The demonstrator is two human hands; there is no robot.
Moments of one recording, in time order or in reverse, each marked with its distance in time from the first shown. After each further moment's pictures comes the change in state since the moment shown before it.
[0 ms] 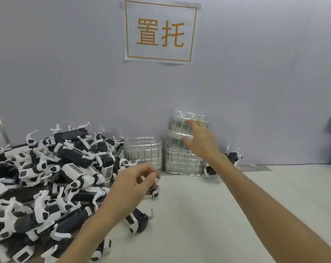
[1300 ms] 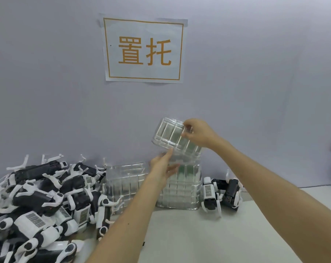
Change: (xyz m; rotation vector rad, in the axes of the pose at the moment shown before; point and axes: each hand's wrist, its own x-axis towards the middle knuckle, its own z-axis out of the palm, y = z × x) left_hand 0.241 -0.006 0.102 -0.946 0.112 -0.476; right_hand 0.143 0.051 -0.031 -0.012 -0.118 -0.097
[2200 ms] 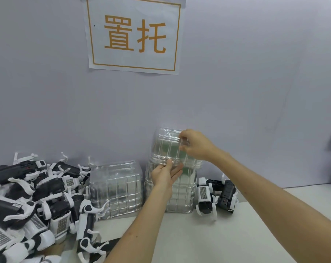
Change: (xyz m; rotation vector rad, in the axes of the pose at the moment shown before) left_hand 0.049 -0.056 0.019 -0.316 0.100 -0.041; right_hand -0.007 0.033 0.037 -0.076 -0.115 -0.037
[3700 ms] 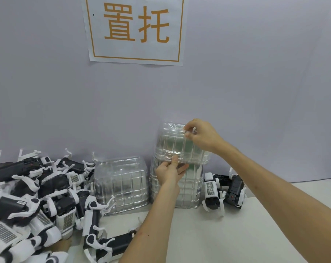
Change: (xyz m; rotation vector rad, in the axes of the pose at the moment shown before) left_hand 0.005 -0.012 -0.002 0.123 0.087 0.044; right_hand 0.007 0.002 0.002 0.211 0.135 0.065
